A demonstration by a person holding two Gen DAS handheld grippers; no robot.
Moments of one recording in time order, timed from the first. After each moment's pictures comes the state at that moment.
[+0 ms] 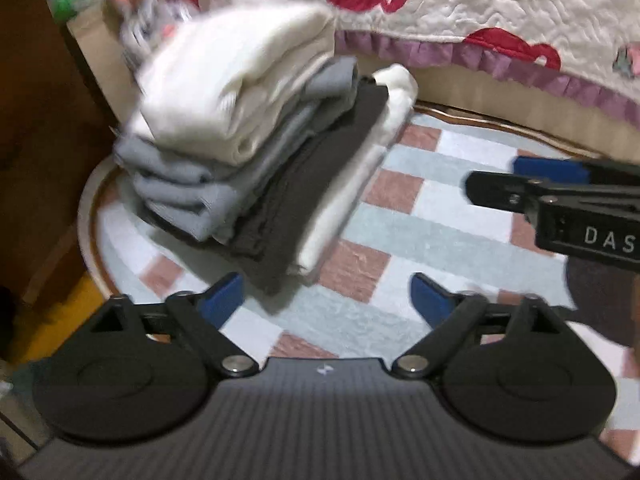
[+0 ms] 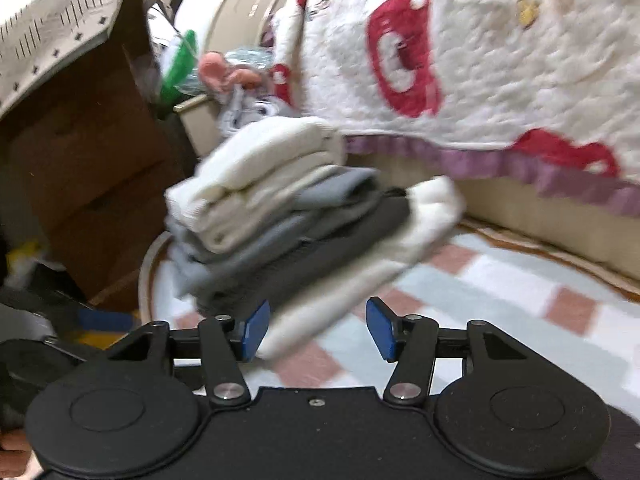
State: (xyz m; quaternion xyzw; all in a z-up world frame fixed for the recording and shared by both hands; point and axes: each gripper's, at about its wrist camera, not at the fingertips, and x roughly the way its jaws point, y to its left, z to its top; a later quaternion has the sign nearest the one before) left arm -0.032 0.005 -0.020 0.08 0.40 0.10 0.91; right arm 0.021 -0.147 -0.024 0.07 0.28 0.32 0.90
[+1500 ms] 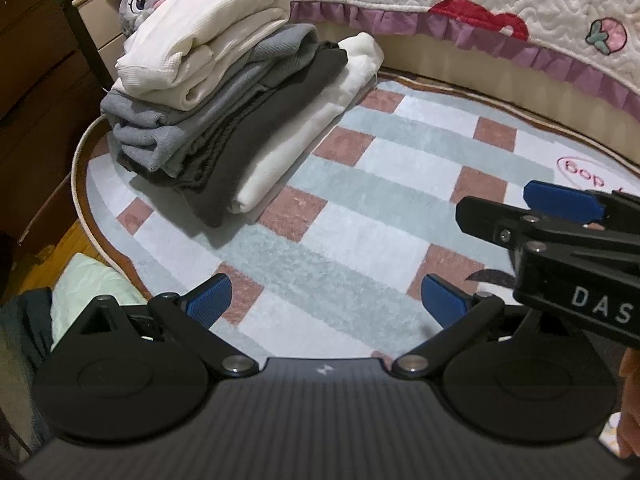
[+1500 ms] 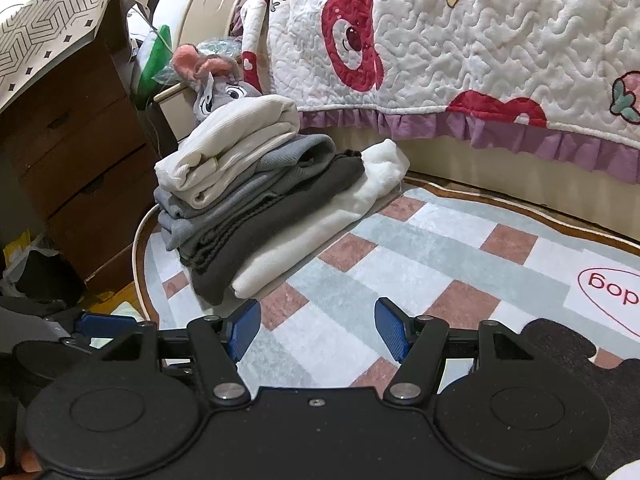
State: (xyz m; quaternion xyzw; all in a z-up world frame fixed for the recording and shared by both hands) left arm -0.059 -0.052 -0.026 0.04 0.45 0.10 0.88; right arm -0.030 -0.207 -0.036 0.08 0.32 0.30 0.90
